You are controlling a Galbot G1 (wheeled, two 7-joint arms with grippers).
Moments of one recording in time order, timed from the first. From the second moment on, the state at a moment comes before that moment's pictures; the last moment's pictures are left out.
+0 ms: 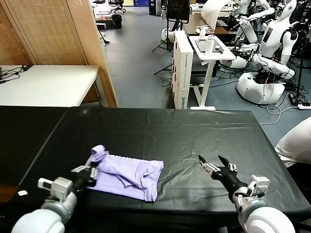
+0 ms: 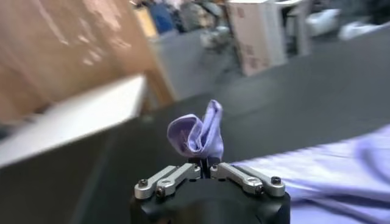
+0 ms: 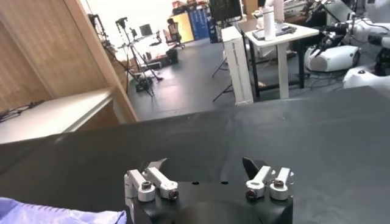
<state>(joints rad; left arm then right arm) 1.56 -1.08 -0.60 -2.40 -0.33 0.74 0.02 -1.56 1.13 0.58 2.38 0.79 -0.57 0.29</state>
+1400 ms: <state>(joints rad) 1.40 -1.05 -0.36 -2.37 -0.49 0.74 0.01 -1.66 1.21 0.54 2.40 0.65 -0.57 0.26</state>
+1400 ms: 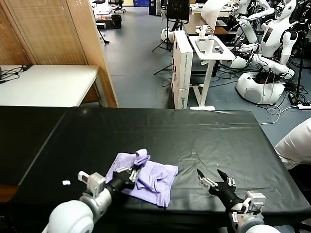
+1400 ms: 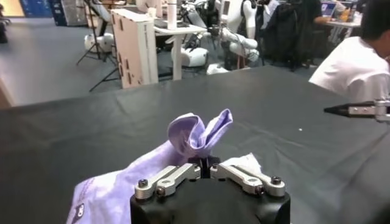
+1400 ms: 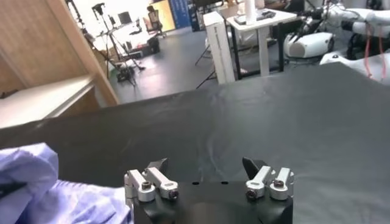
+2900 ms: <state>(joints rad) 1.34 -1.10 -0.20 -2.30 -0.49 0.74 -0.06 -1.68 1.21 0.60 2.46 0.66 -0.56 0.27</state>
